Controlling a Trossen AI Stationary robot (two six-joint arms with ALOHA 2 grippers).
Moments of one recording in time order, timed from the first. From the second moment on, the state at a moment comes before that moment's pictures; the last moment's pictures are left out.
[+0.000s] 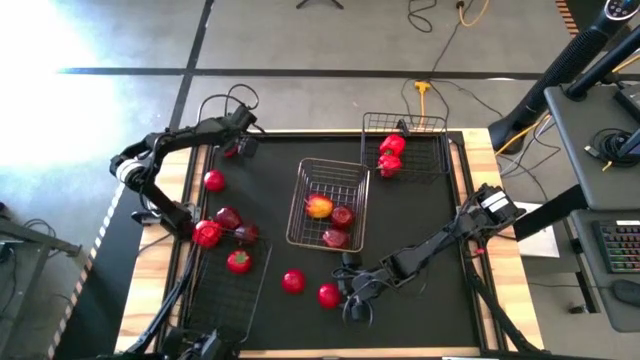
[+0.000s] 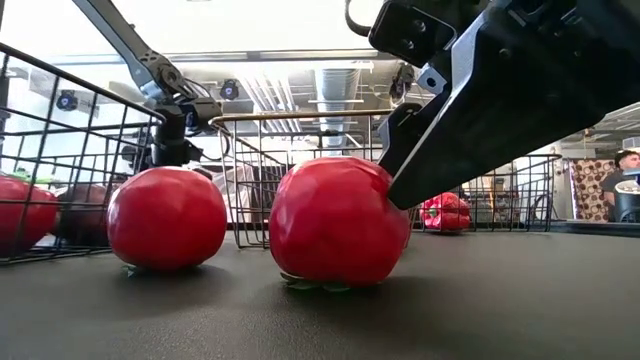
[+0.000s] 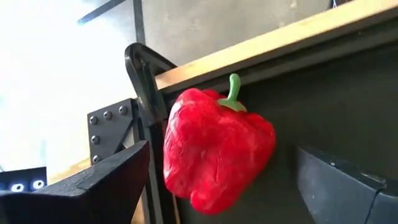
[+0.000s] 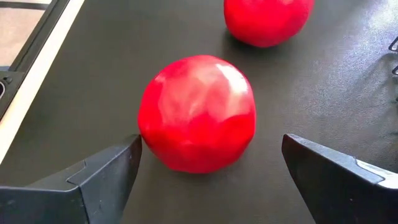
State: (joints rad) left arm 0.94 1.60 0.93 -0.55 -0.56 -0.25; right arm 0.47 1.90 1.01 0.14 0.18 0.28
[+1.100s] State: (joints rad) left arm 0.84 1.58 0.90 -0.61 -0.49 -0.27; right arm 0.46 1.90 1.01 0.17 0.18 0.28
